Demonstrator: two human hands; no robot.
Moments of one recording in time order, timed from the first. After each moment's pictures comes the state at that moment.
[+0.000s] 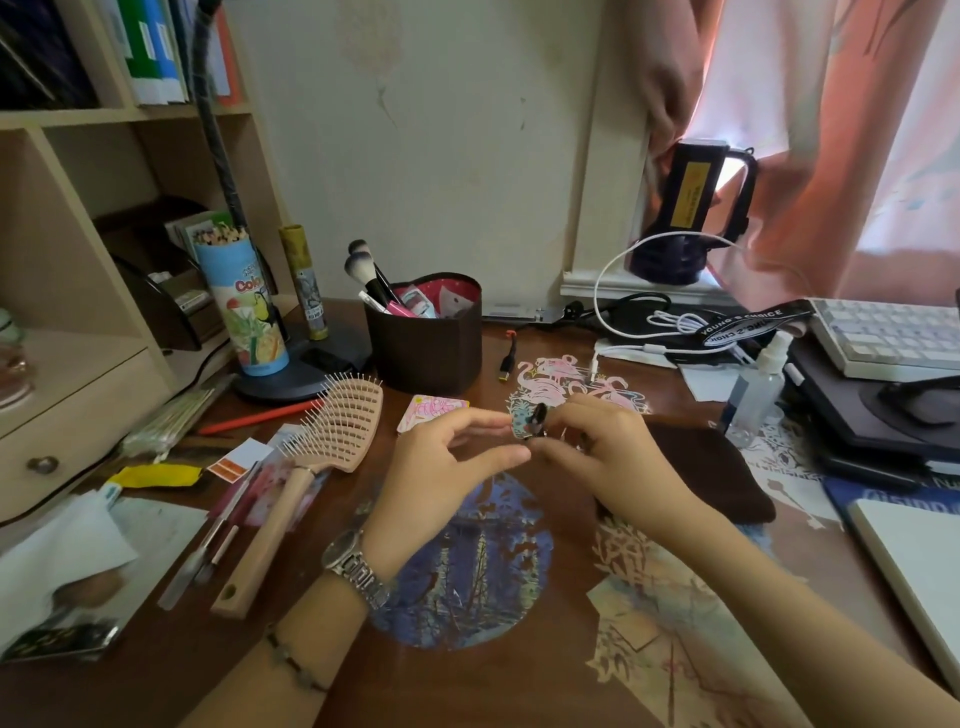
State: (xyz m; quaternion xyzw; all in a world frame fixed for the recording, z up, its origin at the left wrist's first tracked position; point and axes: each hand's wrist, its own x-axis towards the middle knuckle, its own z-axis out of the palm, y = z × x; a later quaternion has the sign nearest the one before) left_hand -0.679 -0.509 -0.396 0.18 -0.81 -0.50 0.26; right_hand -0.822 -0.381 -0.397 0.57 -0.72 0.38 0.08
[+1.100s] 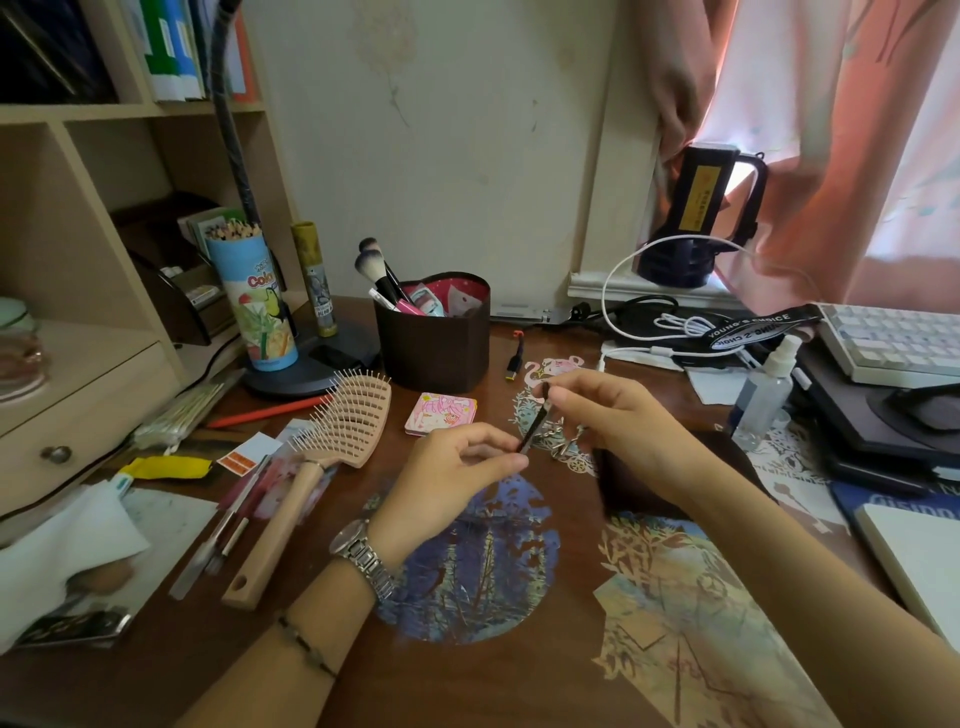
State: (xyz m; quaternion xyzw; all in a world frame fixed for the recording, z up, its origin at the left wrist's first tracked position) left_hand -0.682 -0.520 -0.412 0.16 -0.80 -0.55 0.20; right_hand -0.825 -0.386 -0.371 0.43 -0.69 0.54 -0.24
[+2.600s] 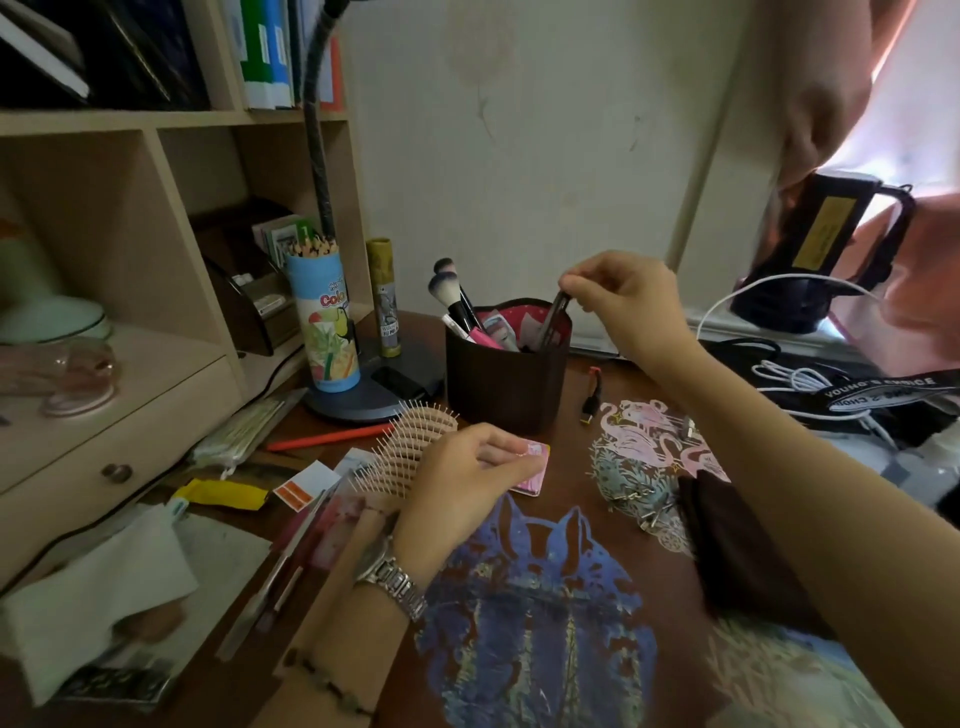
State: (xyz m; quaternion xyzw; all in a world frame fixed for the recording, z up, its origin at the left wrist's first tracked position) left_hand -0.682 -0.580 -0.400 0.30 -0.78 -0.49 0.25; right_hand -0.881 -0.538 -0.308 0.48 -0.71 0.51 0.06
